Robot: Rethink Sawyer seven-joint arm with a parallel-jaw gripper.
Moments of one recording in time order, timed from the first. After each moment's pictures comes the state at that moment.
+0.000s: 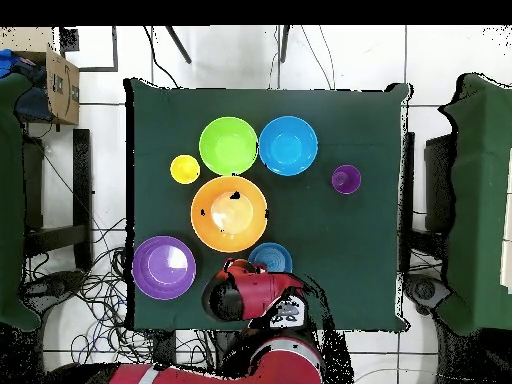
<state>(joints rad) -0.06 -0.51 -0.18 1.99 -0.27 0.01 2.06</state>
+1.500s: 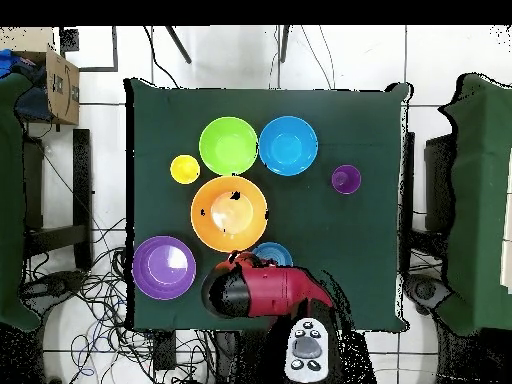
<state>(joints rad) -0.11 -0.74 -0.15 1.99 -0.27 0.26 2.06</state>
